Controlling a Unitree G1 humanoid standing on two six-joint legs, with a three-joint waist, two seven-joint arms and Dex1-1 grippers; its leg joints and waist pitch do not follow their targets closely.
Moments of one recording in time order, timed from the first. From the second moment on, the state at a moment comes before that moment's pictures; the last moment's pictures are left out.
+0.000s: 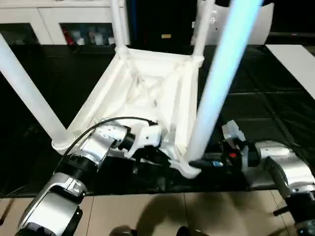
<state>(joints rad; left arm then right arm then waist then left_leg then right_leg) -0.67 0.30 -0.35 0.65 0.04 -0.02 -1.33 -0.32 -0.43 0.08 0.24 0.29 0.29 1.23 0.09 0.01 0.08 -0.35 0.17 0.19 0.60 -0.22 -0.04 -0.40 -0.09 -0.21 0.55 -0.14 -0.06</state>
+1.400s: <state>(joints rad) -0.67 0.23 -0.35 0.61 0.09 0.00 -1.12 -0.33 -0.54 0.04 0.24 0.23 0.28 1.14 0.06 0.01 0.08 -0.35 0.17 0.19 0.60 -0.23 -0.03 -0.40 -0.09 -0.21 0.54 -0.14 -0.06</state>
